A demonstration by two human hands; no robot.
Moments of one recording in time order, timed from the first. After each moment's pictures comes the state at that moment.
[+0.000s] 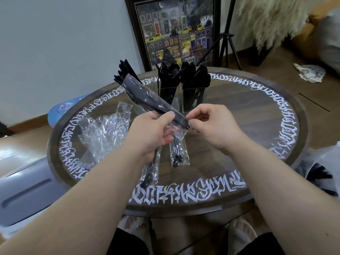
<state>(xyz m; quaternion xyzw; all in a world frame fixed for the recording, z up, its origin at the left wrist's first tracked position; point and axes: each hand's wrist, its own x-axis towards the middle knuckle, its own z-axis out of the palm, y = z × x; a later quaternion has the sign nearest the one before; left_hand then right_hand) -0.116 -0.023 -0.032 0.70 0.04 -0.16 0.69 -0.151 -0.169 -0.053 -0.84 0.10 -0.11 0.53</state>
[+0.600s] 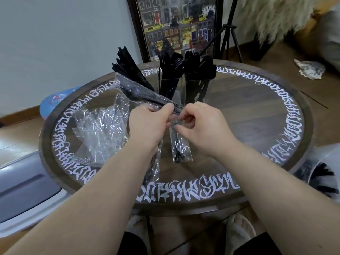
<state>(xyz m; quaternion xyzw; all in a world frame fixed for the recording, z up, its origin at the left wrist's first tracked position) -0.096 -0.025 -0.061 0.73 0.05 -0.04 0.69 -0.146 -0.143 -0.067 -0.94 -0.01 -0.16 0.30</state>
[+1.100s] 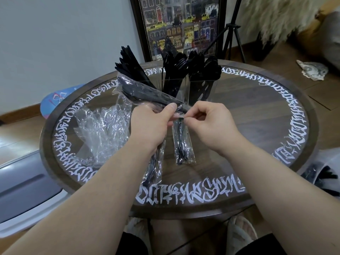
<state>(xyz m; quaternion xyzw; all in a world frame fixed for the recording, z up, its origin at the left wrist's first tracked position) -0.086 -0.018 -0.068 0.75 0.01 -0.06 0.66 -0.136 -0.147 -0.069 -0.86 0.10 -0.13 0.49</state>
